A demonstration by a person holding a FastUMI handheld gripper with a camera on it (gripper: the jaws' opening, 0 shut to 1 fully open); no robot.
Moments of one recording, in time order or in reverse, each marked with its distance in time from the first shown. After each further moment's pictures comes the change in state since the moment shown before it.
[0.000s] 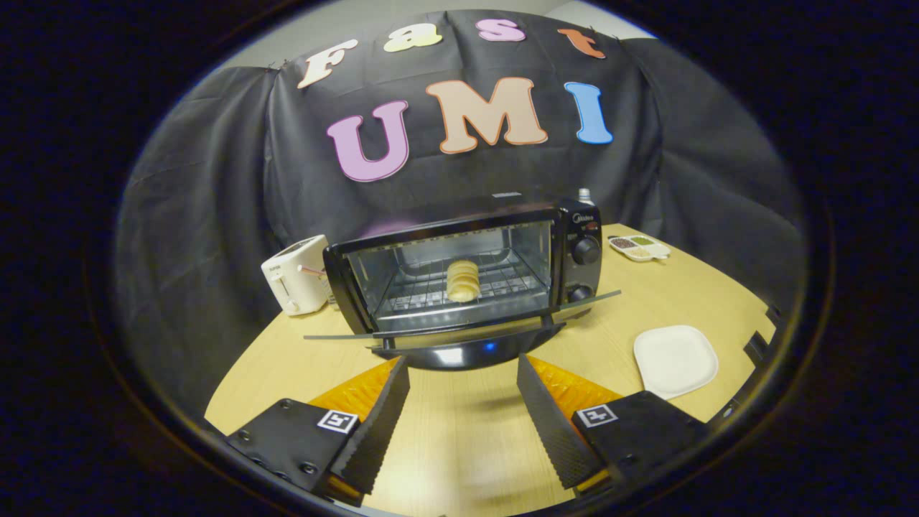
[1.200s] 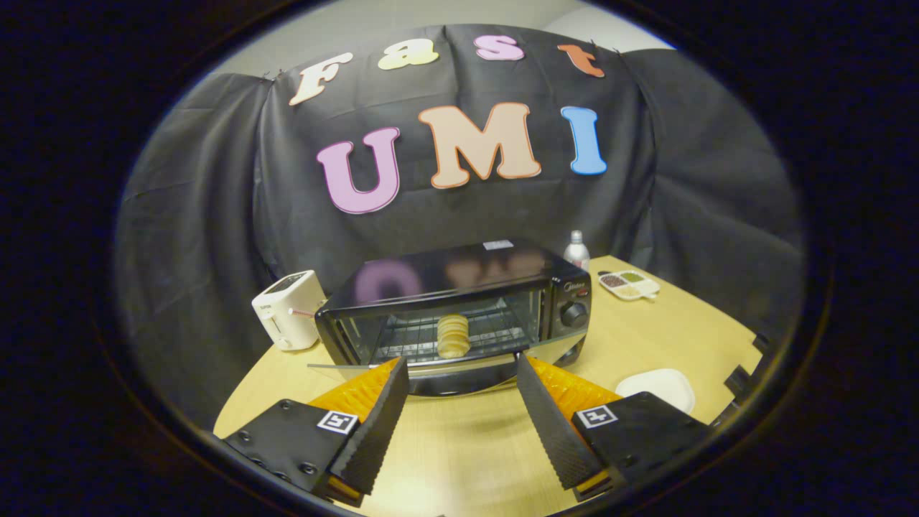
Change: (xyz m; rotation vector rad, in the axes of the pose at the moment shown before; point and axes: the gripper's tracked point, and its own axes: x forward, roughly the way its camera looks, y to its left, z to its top) arm 0.012 -0.009 0.054 0.015 -0.026 -0.063
